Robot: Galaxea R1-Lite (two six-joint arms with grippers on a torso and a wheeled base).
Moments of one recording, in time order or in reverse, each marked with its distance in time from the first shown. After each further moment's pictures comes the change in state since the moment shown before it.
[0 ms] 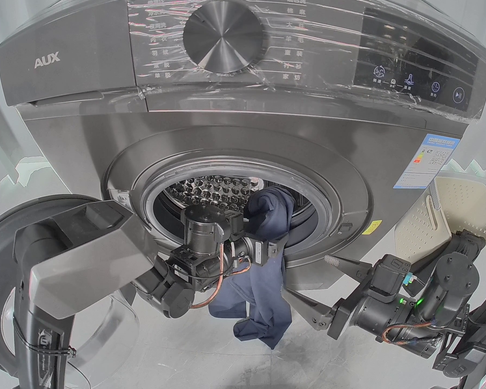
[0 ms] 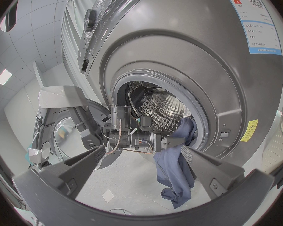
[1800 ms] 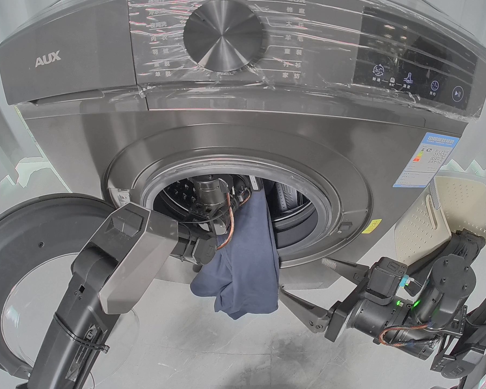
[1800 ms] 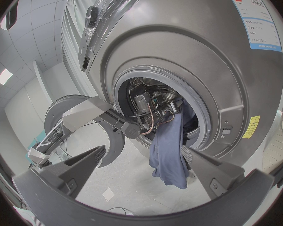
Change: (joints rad) left arm 0.104 0.342 -0.813 0.077 0.233 -0.019; right arm 0.007 0.014 -0.002 0.000 0.000 0.000
